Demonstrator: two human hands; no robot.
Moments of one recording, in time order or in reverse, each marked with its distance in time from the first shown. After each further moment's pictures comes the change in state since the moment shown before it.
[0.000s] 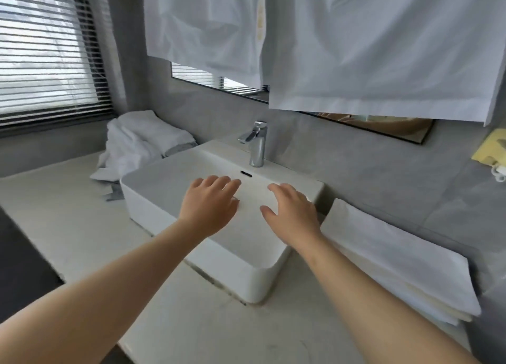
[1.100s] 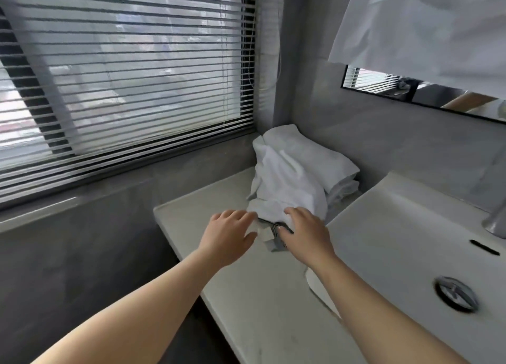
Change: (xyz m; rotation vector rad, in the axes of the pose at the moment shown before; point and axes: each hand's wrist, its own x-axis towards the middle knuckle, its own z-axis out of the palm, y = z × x) left_hand -0.076 -0.440 0.068 -0.055 -0.387 -0.333; right_hand 0.240 -0.353 0.233 0.180 -0.229 -0.137
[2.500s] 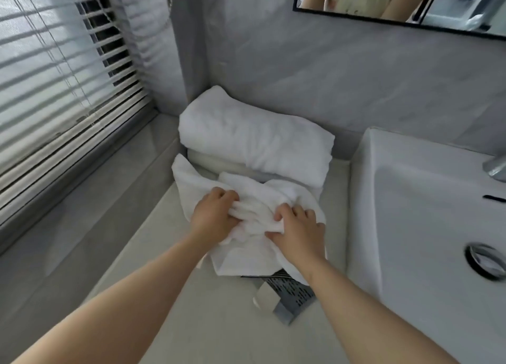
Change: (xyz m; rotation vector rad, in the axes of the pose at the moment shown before) left_hand 0.275 -0.076 0.132 -0.337 -0.322 0.185; right_hand 0.179 0.047 0.090 -0.085 0.089 0.590
